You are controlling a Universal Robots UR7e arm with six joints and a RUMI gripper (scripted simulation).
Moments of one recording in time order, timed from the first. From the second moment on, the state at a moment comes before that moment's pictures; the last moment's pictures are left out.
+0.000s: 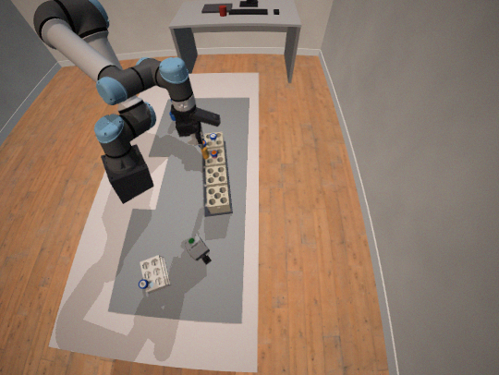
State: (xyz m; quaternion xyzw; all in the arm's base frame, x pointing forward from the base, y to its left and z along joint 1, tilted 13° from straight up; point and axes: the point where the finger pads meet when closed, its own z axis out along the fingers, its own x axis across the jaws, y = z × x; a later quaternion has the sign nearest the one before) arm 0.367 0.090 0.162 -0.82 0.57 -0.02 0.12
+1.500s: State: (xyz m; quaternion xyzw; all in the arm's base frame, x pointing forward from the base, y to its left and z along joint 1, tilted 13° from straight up) arm 0.428 0.046 0.122 -0.82 0.57 -0.02 0.12
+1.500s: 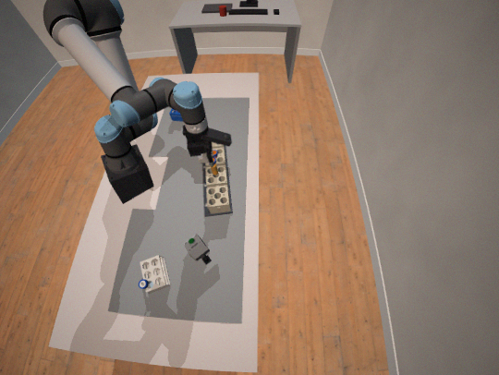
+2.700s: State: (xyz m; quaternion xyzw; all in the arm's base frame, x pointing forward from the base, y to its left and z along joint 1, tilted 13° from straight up) arm 0.433 0.052 0.090 -0.82 0.57 -0.02 0.12
